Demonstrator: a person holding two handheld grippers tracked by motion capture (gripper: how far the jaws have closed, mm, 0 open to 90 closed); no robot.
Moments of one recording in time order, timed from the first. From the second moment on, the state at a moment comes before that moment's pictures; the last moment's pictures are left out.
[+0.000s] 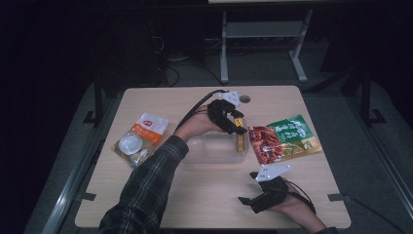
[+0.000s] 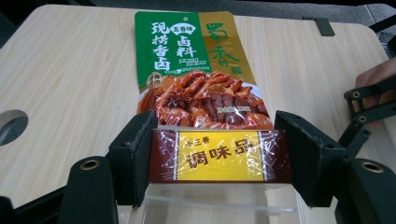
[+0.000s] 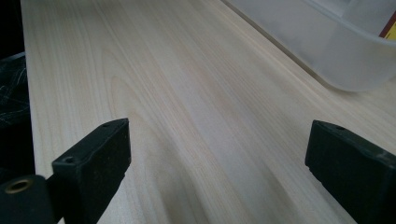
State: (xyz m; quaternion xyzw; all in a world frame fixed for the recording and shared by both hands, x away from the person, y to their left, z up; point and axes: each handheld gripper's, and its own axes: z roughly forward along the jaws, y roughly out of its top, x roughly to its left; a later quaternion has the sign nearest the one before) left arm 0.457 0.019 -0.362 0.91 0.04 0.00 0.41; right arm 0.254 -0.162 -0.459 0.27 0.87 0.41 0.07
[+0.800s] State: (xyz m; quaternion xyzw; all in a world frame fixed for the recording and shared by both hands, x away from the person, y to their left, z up) left arm 0.450 0.030 -0.358 0.91 0.07 0.00 0.41; right arm 0.253 -0.162 -0.459 0.27 0.87 0.41 0.07
